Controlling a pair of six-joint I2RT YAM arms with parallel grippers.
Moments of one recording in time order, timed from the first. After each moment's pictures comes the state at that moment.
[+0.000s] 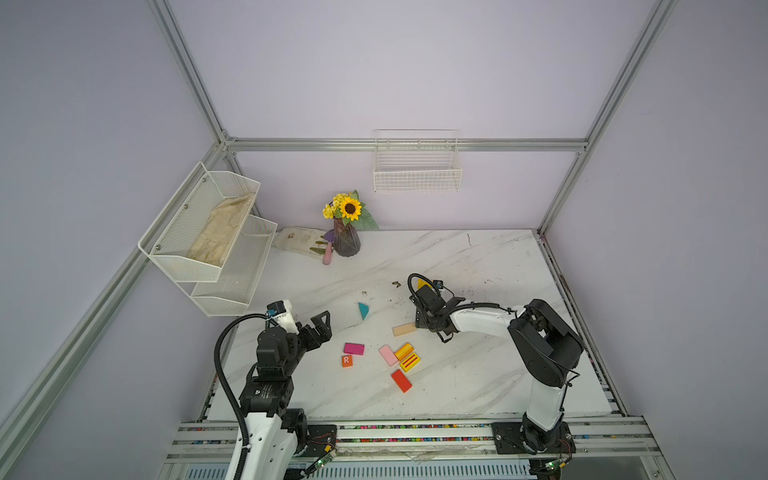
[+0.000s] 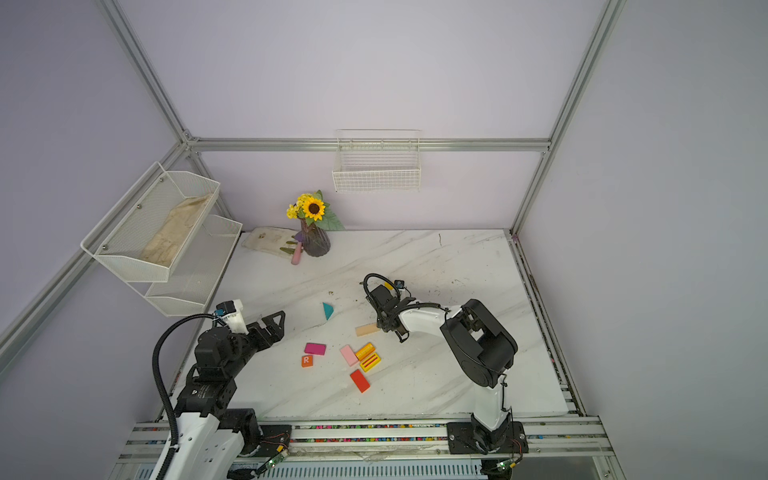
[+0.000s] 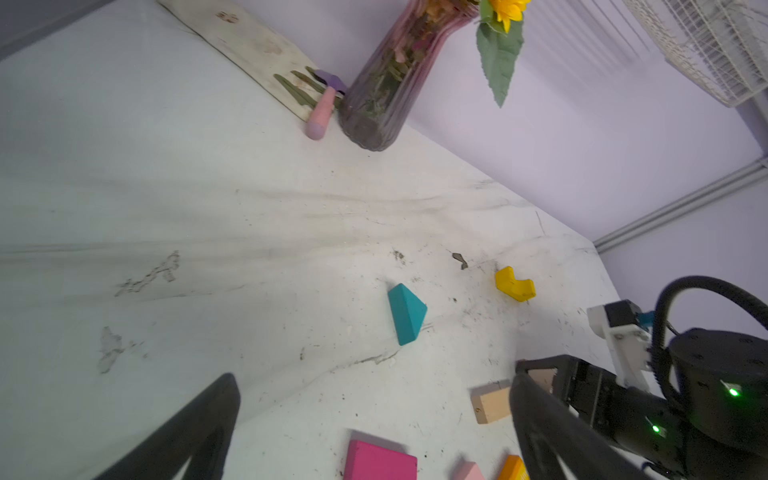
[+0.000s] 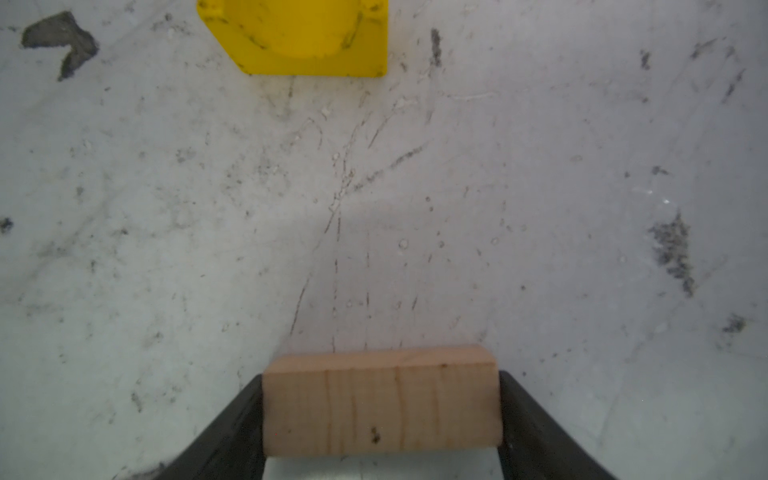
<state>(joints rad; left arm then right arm) 0.01 0.50 0.37 -0.27 0.20 -0.50 0.76 1.87 1.10 -0.38 0.39 0.77</state>
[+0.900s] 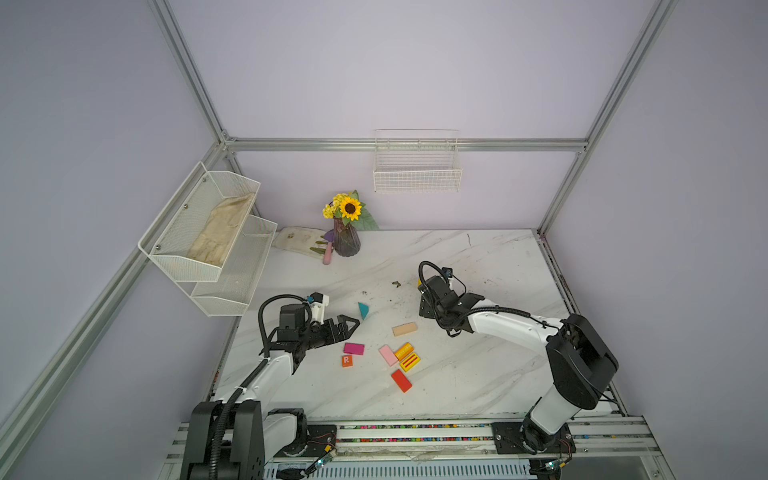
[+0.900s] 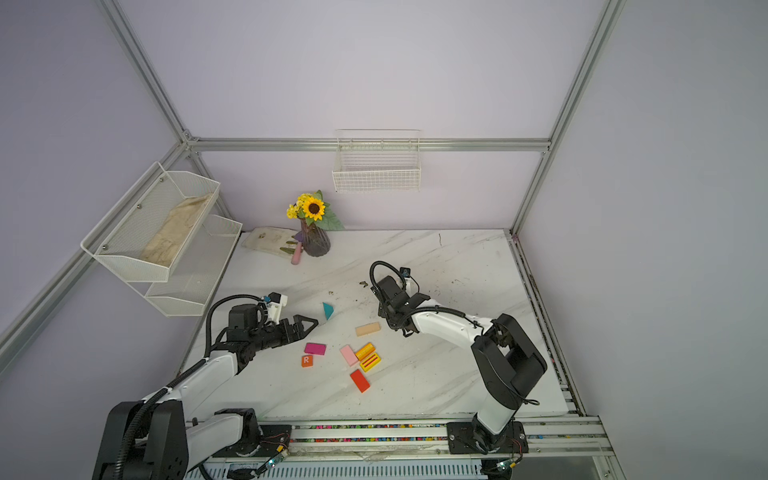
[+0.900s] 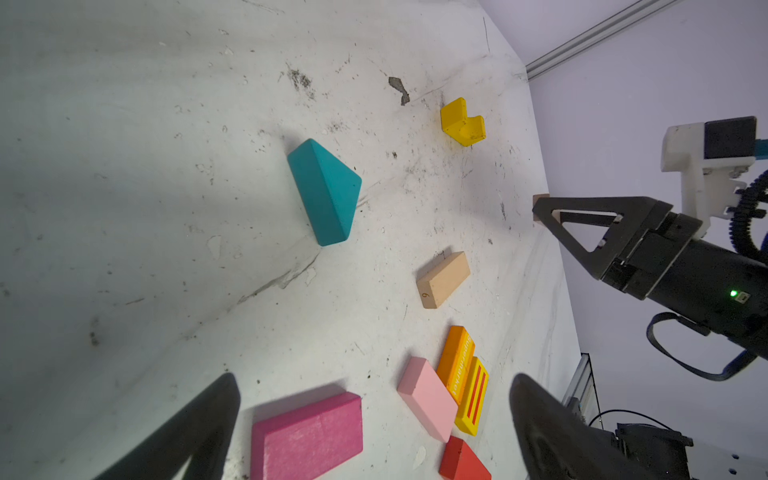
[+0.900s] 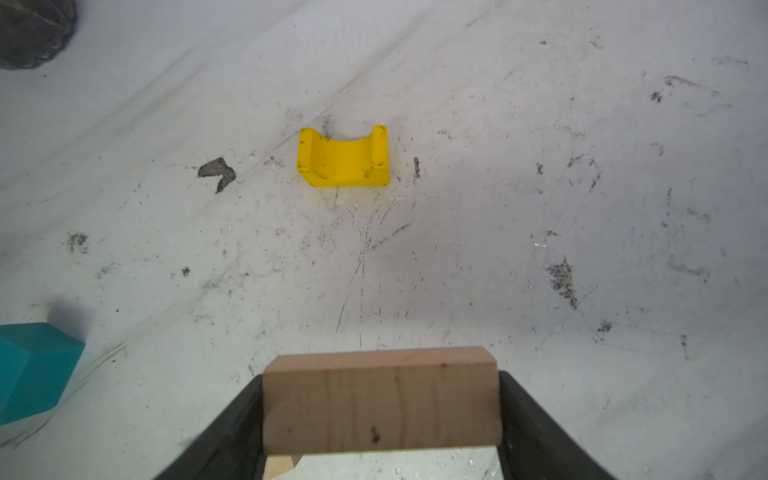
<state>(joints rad) 0.01 1.14 0.43 -0.04 0.68 -0.42 0.76 1.66 1.10 -0.41 0.44 0.77</state>
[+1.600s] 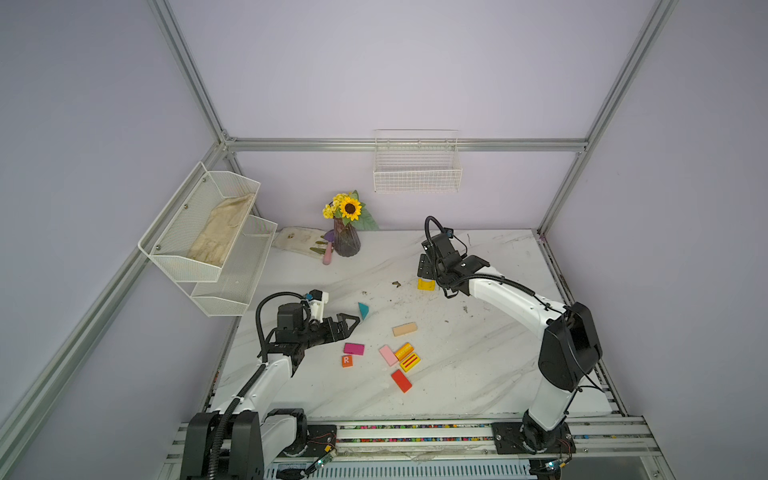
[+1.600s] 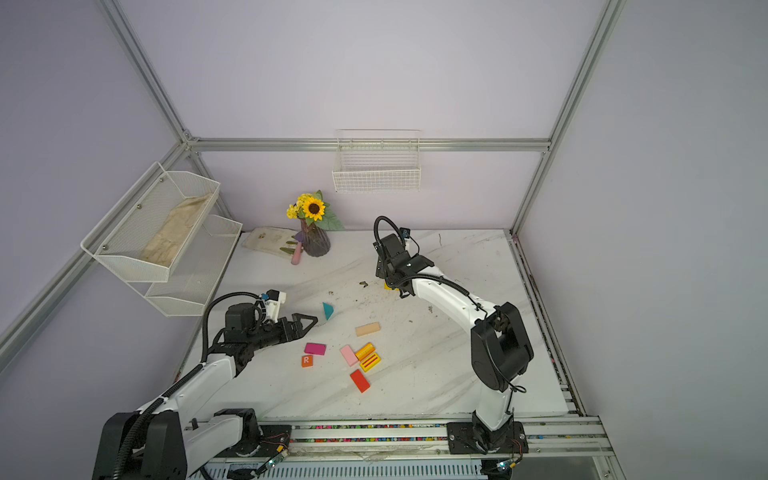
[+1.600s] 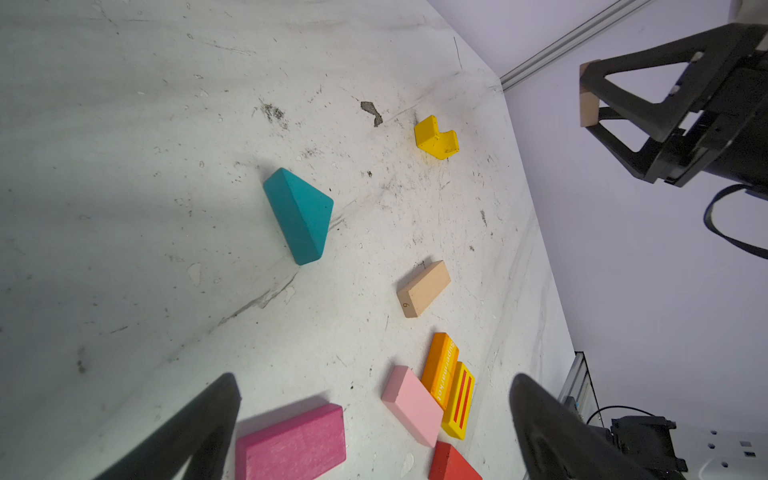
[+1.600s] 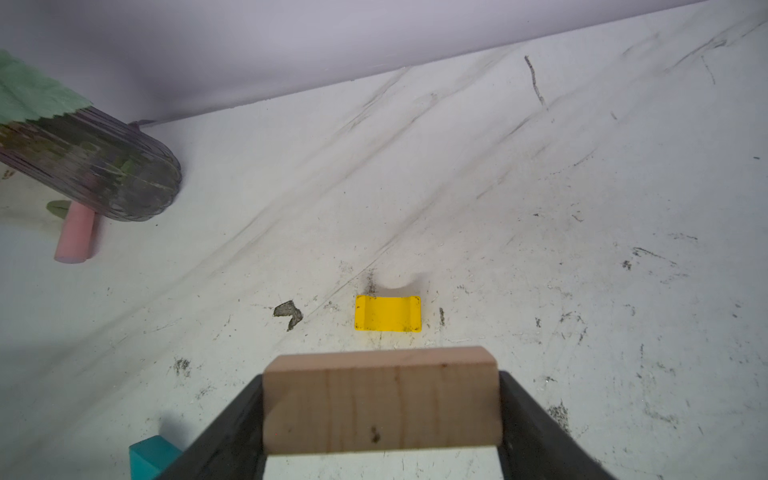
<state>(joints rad) 0.01 1.09 0.43 -0.02 0.70 -0.42 0.63 1.81 1.53 -0.56 0.39 0.63</state>
